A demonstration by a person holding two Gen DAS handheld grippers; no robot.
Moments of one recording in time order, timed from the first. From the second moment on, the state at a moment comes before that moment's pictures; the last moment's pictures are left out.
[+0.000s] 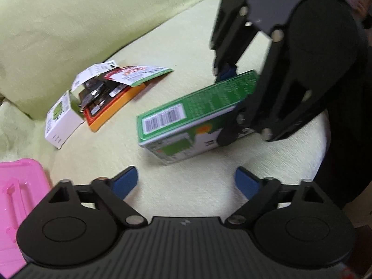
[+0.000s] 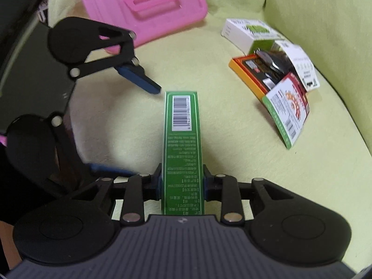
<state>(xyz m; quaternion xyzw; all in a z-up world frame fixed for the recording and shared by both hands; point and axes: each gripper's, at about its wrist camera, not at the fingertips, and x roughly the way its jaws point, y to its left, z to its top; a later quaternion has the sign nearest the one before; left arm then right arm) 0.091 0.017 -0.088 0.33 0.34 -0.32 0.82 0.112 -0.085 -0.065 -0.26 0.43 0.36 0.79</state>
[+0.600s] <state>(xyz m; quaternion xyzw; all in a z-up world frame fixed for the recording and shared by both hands) 0.059 -0.031 -0.091 0.52 0.27 -0.36 0.73 0.063 -0.090 -0.079 -0.44 0.35 0.37 0.74</state>
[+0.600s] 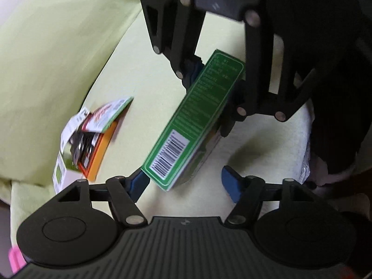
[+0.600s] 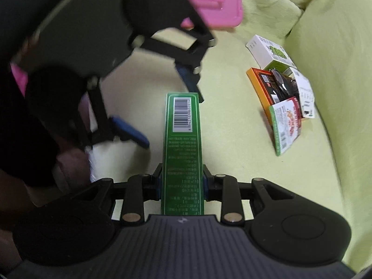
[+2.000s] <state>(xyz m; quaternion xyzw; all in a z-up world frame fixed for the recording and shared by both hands) -0.008 0.003 -0.001 0.65 0.25 -0.27 0.67 -0.035 -0.056 -0.006 -0.56 0.13 0.37 0.73</state>
